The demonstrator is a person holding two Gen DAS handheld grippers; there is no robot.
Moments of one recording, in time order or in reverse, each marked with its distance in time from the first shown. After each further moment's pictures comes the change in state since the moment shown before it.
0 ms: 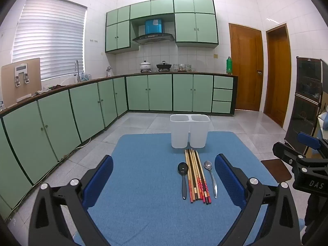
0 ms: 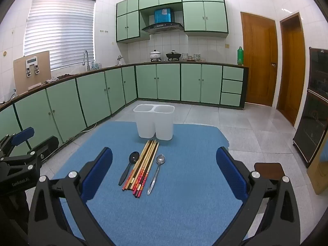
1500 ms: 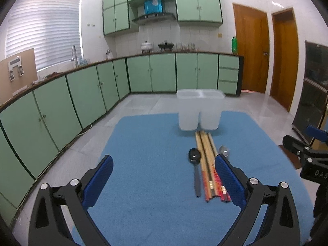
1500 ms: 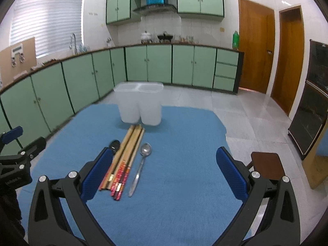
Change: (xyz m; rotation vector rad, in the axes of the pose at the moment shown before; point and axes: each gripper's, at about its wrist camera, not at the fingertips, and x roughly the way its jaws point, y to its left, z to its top) left arm 0.088 0.009 -0.017 0.028 0.165 0.035; right arm 0.094 -0.017 -0.008 0.001 0.161 -0.074
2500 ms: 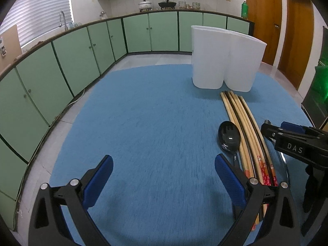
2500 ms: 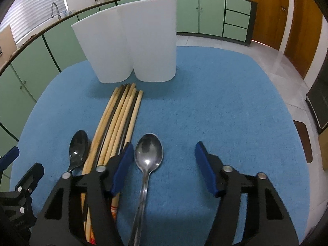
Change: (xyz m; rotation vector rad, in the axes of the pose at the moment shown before) left arm 0.154 0.009 -0.019 -0.016 0.283 -0.016; right arm 0.199 0.026 -0.006 0.073 0.347 0.049
